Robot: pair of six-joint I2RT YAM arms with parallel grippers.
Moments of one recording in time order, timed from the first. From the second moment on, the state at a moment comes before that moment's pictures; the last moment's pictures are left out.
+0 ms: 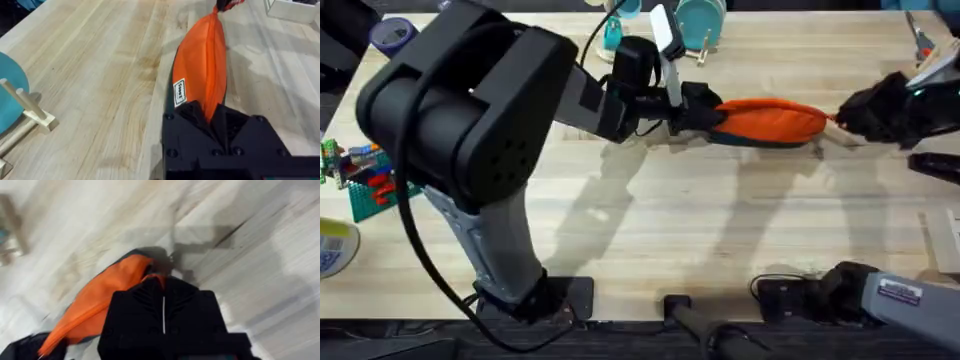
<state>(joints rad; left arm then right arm) -0.45 2.01 0.92 0.66 0.94 0.28 -0.35 1.33 0.90 -0.65 -0.12 0.50</state>
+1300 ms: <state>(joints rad) -0.45 2.01 0.91 0.72 0.92 0.28 -0.38 1.10 0.88 -0.68 -0.10 0.46</state>
